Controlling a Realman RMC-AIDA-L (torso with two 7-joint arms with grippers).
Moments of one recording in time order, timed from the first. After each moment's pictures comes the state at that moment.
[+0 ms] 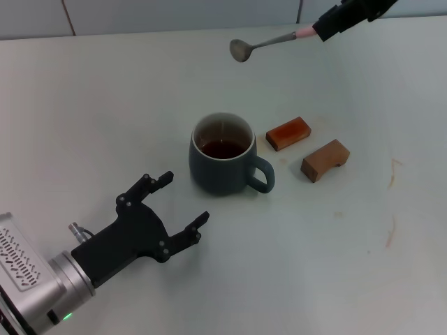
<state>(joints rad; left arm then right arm) -0.33 -2.07 -0.59 -0.21 2.89 1.27 -0.16 0.99 1.94 -0.90 -1.46 -2.41 -2.03 2.59</state>
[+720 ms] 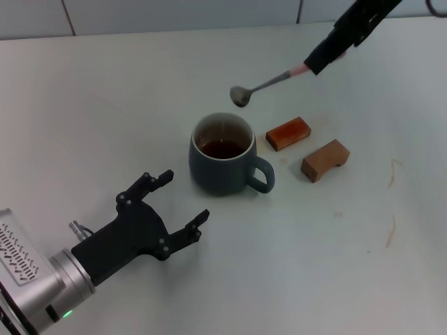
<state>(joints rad) -0.34 -2.07 -0.59 -0.21 2.89 1.27 -0.18 1.09 1.91 -0.97 -1.21 -2.46 -2.03 2.58</state>
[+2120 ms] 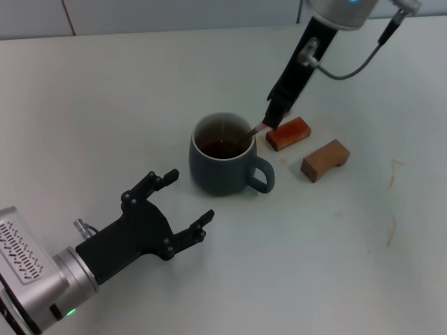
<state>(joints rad) -0.35 -2.07 -0.58 -0.21 2.89 1.27 -0.18 1.29 2.02 -1.11 -0.72 -2.68 -1.71 2.49</state>
